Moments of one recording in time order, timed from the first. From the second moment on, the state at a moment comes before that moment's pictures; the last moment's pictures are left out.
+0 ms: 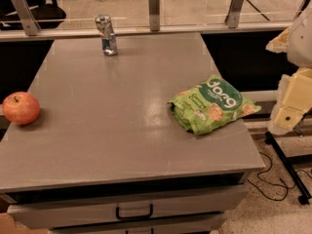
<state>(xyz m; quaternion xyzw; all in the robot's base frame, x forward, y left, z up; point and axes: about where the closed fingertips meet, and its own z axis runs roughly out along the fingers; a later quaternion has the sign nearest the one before) 0.438 -0.217 0.976 -0.60 0.78 -0.03 0.16</state>
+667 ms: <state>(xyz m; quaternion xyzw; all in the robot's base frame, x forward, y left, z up) 0.445 -0.214 0.976 -0.60 0.78 -0.03 0.17</state>
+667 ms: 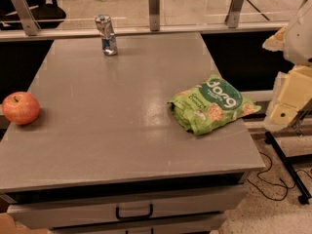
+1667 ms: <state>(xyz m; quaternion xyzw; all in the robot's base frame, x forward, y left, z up) 0.599 -0.094 0.965 -0.58 0.74 0.06 0.32</state>
